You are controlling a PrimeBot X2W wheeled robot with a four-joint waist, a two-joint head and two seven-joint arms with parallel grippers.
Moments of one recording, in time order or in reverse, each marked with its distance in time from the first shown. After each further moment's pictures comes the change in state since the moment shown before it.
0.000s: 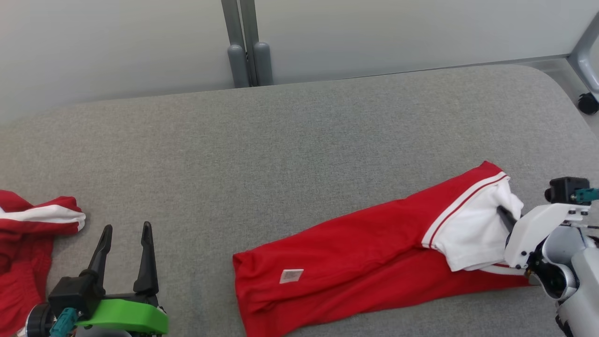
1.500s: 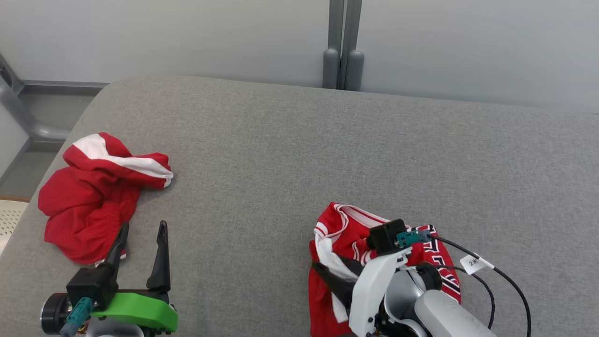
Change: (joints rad) left arm -0.043 0.013 -0.054 0.069 0.010 -0.018 0.000; right arm 0.058 0.253 0.468 -0.204 0.061 -0.001 -0.008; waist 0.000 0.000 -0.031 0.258
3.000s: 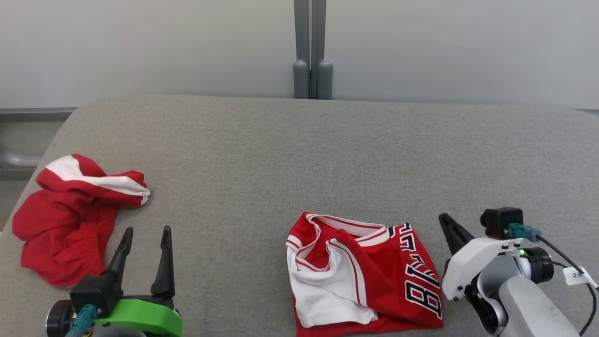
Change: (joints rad) left arm 0.029 -0.028 0.012 -0.021 0.004 0.000 0.000; right arm 0.001 -0.116 -0.362 0.177 -0.246 0.000 -0.310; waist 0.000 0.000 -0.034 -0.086
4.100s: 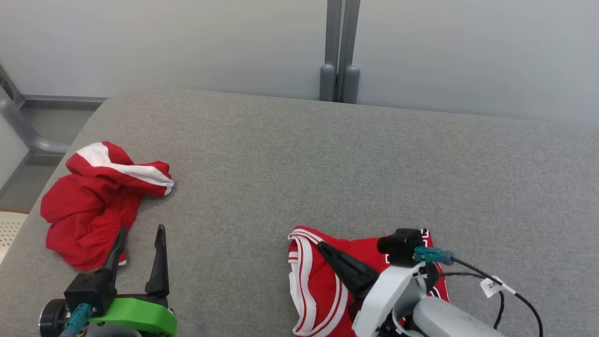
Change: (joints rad) left arm -0.005 0.017 0.005 0.005 0.001 0.000 0.000; right arm -0.075 -0.001 0.632 -0.167 0.423 0.000 -0.106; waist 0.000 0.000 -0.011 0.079
